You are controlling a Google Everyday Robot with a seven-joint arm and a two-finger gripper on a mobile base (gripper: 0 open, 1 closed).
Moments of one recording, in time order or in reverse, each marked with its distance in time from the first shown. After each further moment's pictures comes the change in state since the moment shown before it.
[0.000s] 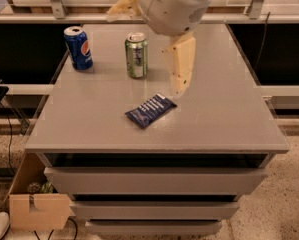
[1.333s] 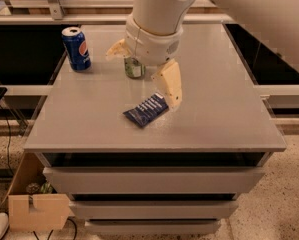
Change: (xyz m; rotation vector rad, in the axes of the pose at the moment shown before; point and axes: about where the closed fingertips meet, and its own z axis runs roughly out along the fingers) arm 0.020 0.006 0.081 -0.166 0.059 -0.105
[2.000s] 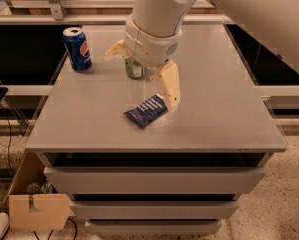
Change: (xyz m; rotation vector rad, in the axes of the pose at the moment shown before) arm 0.001 -0.002 0.003 0.015 -0.010 0.001
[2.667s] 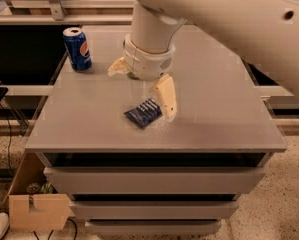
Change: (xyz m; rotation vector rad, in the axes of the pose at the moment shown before) arm 0.011 0.006 0.044 -0.075 -0.025 0.032
